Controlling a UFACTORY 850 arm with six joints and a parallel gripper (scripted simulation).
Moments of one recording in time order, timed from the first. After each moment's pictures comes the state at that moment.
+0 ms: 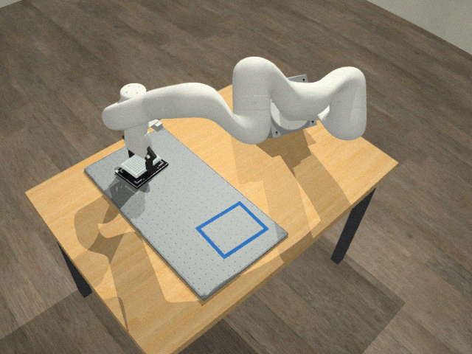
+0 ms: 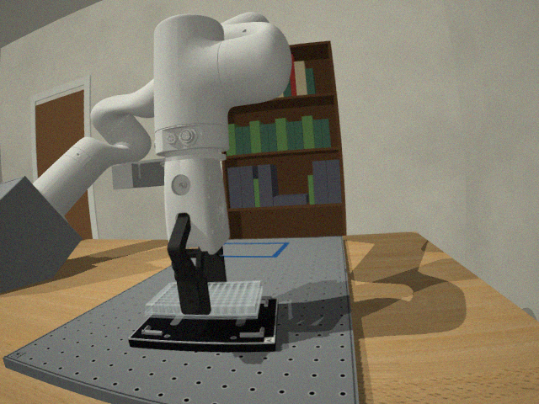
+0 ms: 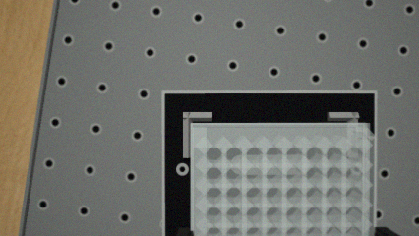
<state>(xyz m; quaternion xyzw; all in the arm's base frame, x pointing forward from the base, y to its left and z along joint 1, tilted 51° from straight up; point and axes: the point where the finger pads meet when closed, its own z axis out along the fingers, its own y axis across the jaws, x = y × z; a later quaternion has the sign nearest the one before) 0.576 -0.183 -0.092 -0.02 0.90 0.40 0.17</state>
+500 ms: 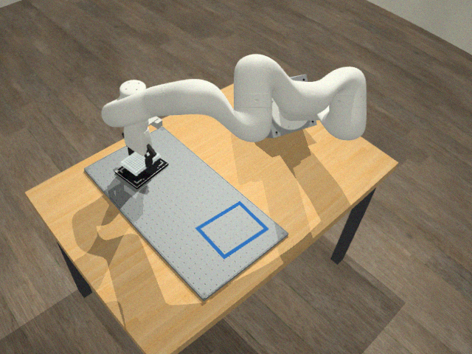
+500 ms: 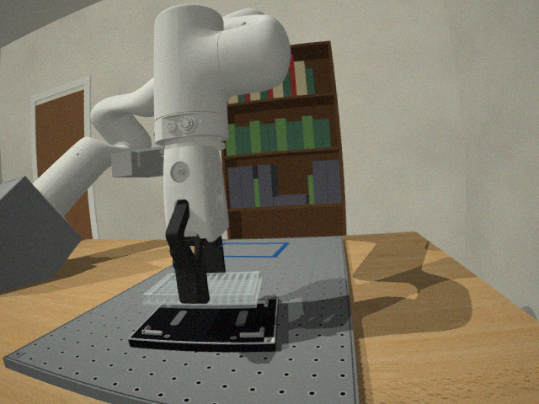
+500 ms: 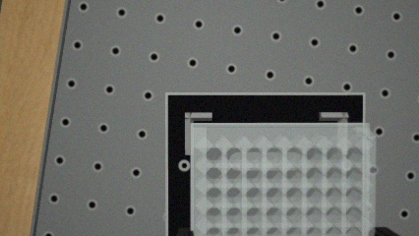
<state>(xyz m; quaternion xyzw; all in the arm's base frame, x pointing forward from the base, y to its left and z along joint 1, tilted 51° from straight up) 0.572 -0.192 -0.084 -0.02 0.90 0.40 0.17</state>
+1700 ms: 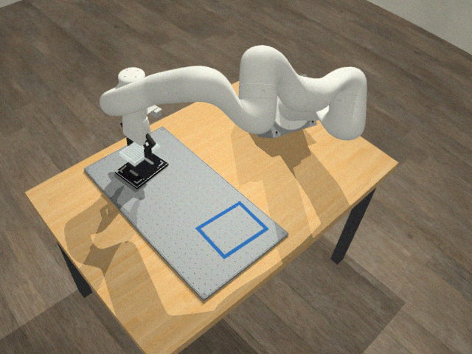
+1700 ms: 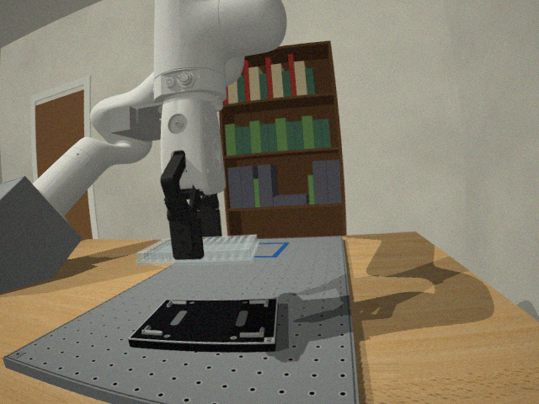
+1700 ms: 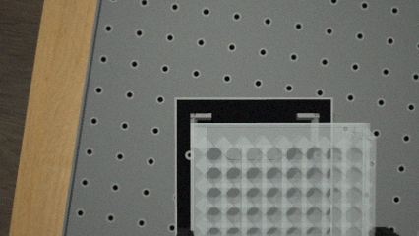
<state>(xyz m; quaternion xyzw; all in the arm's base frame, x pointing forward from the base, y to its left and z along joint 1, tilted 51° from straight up) 0.558 -0.227 -0.053 -0.02 0.90 0.40 0.17</state>
